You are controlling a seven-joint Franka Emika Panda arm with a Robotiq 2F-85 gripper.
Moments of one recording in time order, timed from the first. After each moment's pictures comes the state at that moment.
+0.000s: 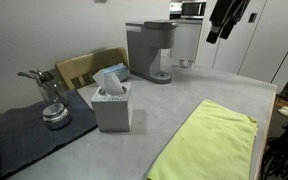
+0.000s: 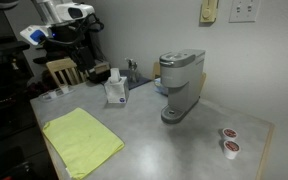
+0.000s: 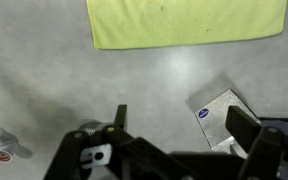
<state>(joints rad) 0.02 -0.37 0.02 -2.56 0.04 2.40 0.05</state>
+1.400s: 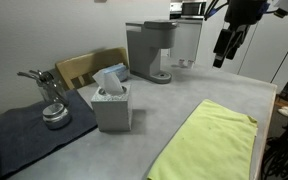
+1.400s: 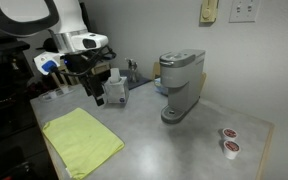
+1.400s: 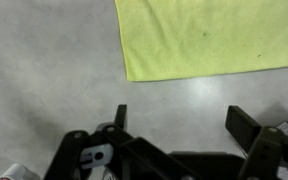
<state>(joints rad) -0.04 -0.24 -0.02 -2.61 -0.05 2.47 0.07</state>
